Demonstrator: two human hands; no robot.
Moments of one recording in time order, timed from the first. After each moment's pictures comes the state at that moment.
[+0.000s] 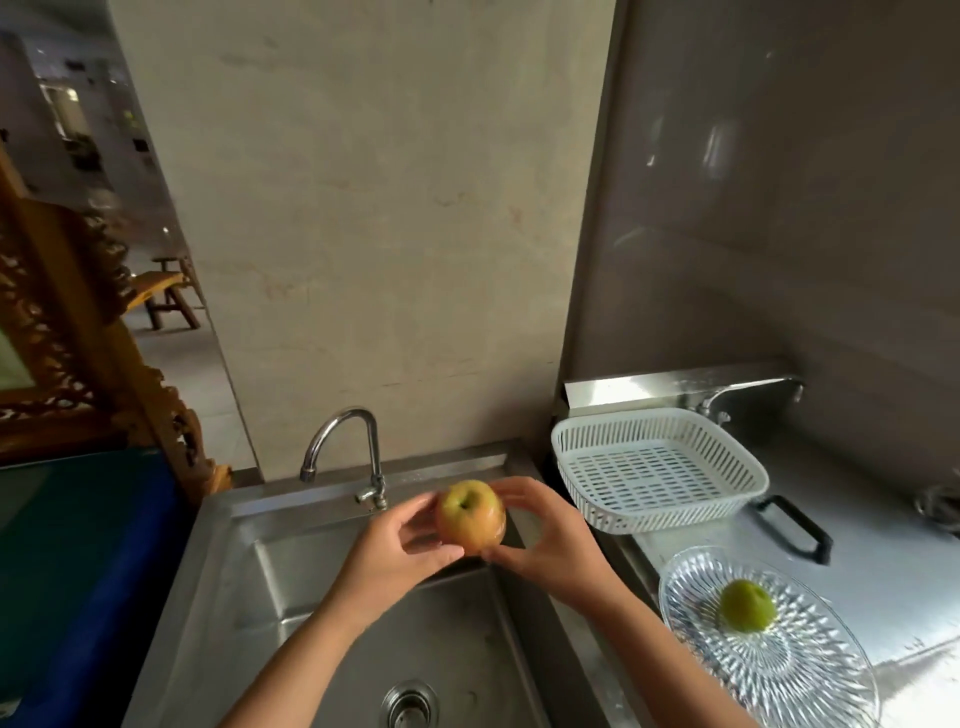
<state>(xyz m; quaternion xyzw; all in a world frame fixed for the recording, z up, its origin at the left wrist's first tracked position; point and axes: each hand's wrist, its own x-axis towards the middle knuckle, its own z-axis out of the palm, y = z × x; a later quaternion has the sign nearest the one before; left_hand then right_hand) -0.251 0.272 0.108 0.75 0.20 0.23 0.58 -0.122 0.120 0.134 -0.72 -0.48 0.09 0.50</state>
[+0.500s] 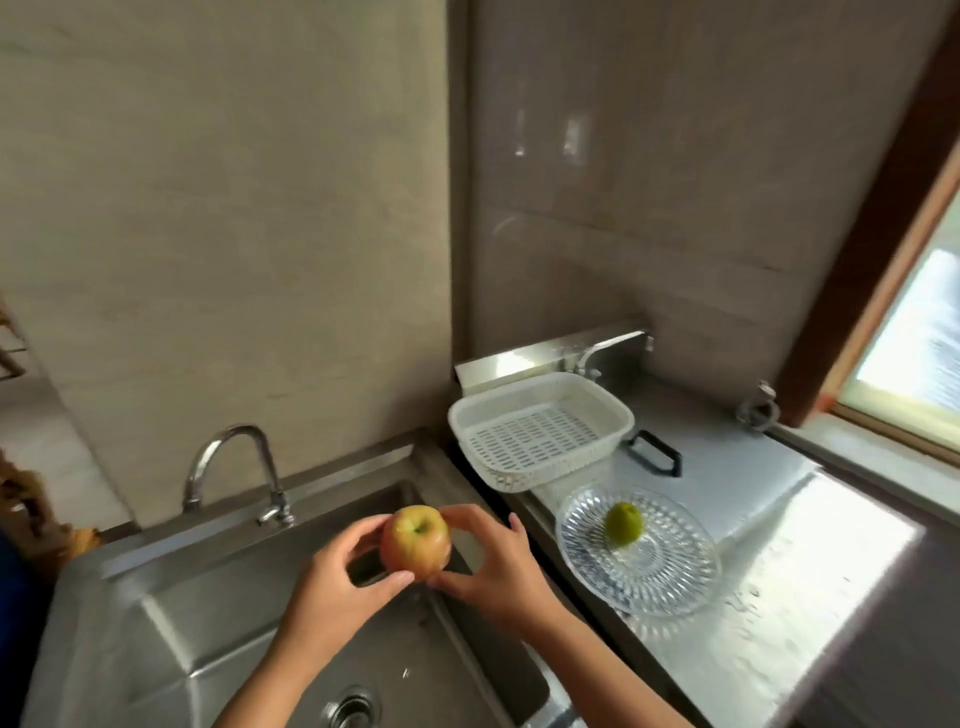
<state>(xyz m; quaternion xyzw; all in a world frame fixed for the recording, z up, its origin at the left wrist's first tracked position) -0.263 0.230 0.097 0.82 0.14 0.24 0.50 -0.165 0.067 0.111 -0.82 -0.38 0.07 0.43</state>
